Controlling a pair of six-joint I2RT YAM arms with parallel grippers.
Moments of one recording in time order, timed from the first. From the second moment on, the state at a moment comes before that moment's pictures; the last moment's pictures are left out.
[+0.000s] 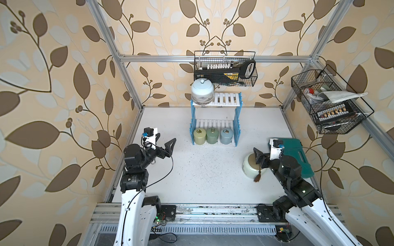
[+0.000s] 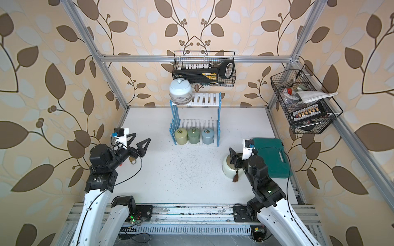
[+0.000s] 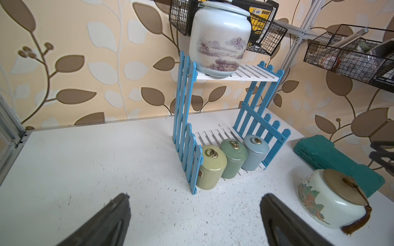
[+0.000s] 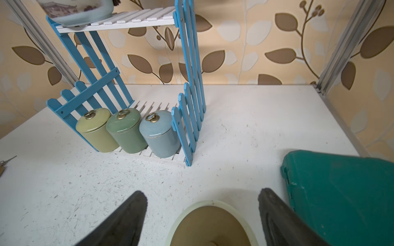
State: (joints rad) left arm 0.10 0.62 0.61 -0.17 0.62 -0.08; right arm 0.43 0.47 0.51 -0.34 0.29 0.20
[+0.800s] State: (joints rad) left arm 0.03 0.84 0.96 -0.36 0.63 0.01; right arm 0.43 0.37 0.59 -0.53 0.27 -0.03
